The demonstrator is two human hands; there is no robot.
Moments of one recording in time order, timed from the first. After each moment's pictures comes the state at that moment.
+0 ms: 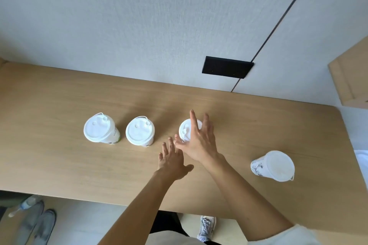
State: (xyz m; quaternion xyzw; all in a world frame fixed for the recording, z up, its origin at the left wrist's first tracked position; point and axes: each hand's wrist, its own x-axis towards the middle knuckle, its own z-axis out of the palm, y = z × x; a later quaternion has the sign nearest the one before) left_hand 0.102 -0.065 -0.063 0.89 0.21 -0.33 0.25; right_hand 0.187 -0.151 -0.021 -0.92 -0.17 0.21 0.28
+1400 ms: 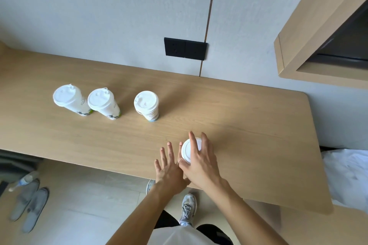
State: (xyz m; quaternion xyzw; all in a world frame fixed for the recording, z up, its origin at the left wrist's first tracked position) left_hand 0.055 -0.294 -0.053 0.90 0.24 -0.30 0.21; right_hand 0.126 -0.389 -0.018 -0.93 -0.26 0.20 0.19
